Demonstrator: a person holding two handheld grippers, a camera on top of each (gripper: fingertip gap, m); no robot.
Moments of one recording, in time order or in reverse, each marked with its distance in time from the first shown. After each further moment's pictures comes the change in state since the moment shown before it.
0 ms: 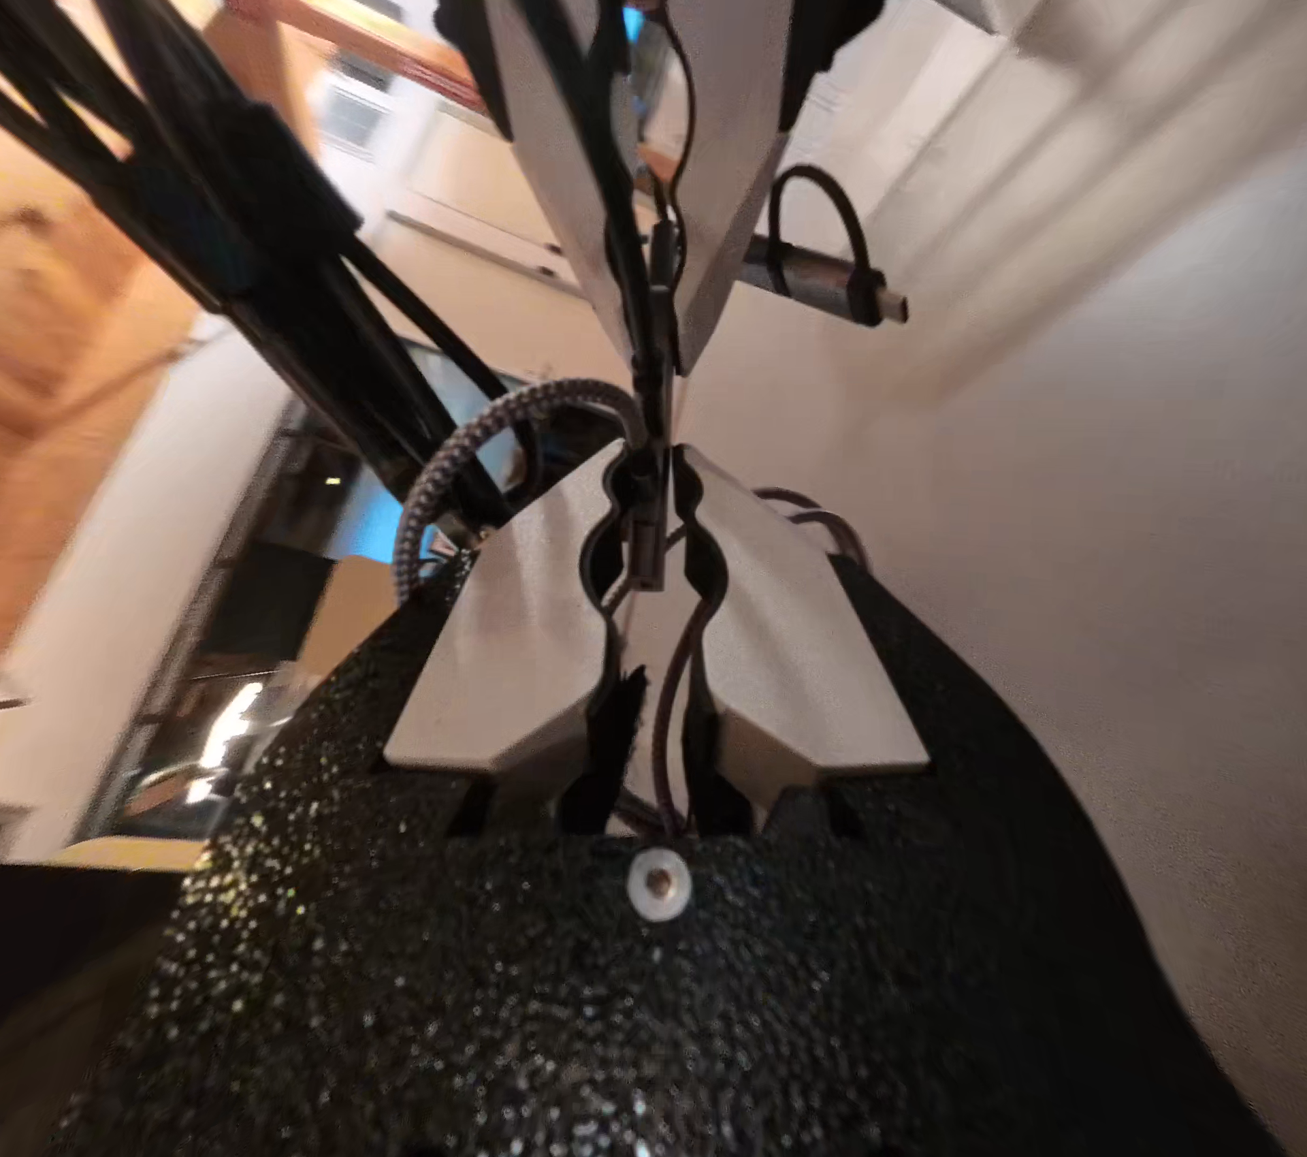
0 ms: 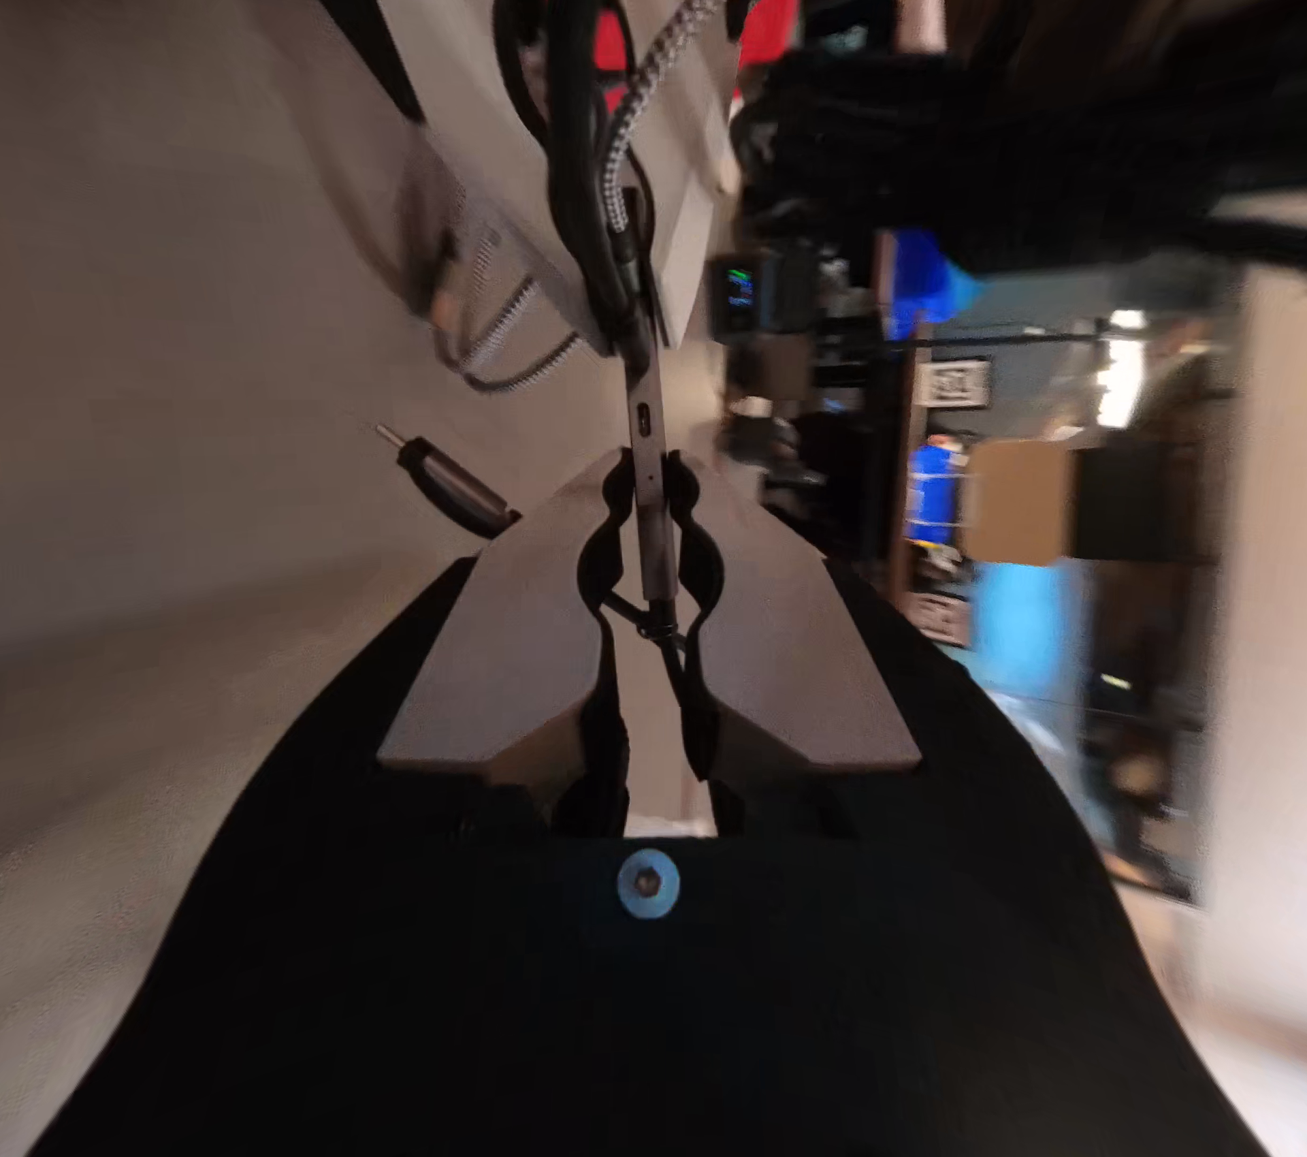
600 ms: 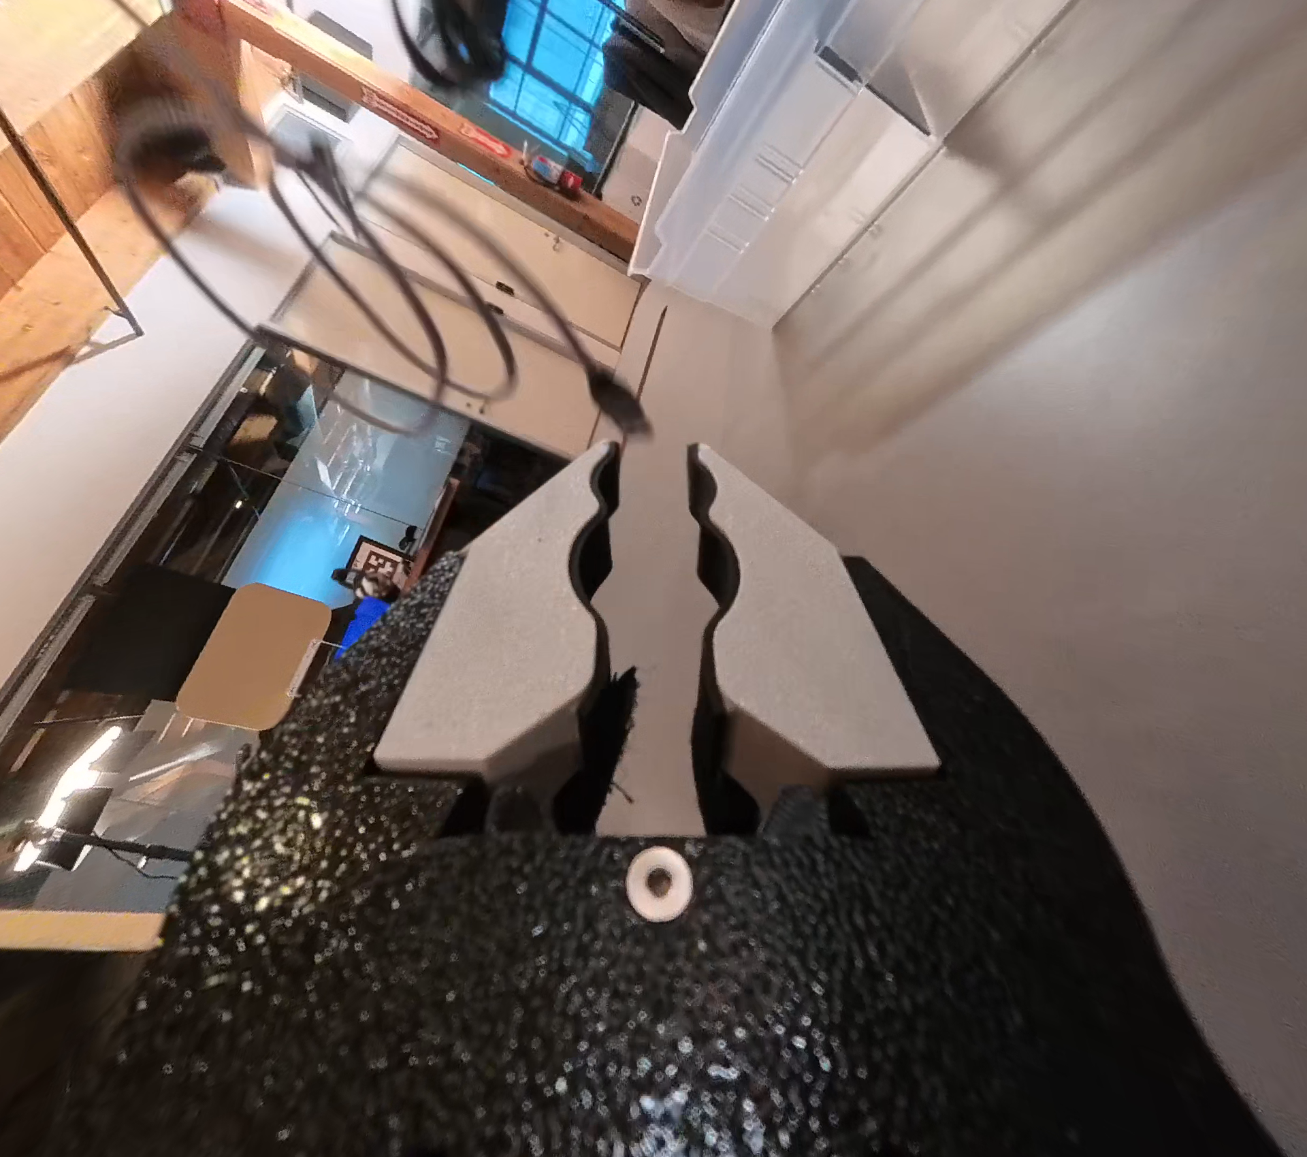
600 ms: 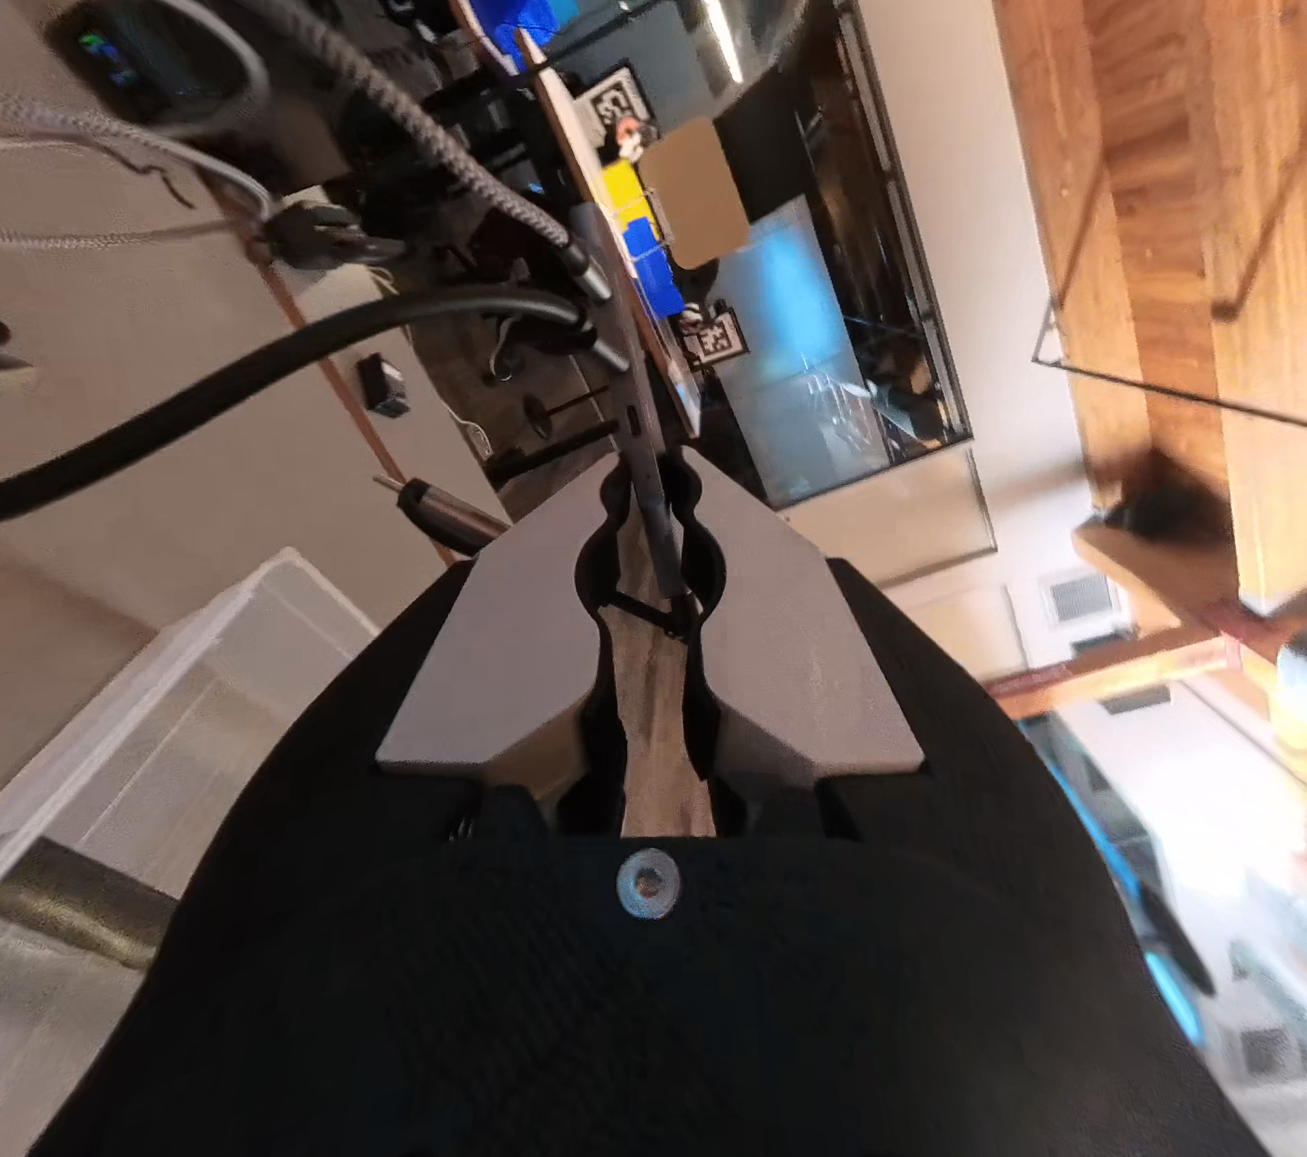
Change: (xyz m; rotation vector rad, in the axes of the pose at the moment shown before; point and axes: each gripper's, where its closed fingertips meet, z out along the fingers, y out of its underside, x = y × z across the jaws) left arm 0.010 -0.005 0.001 0.078 0.076 -0.111; right arm 0.185 0.101 -0.173 -0.285 0.544 0.296
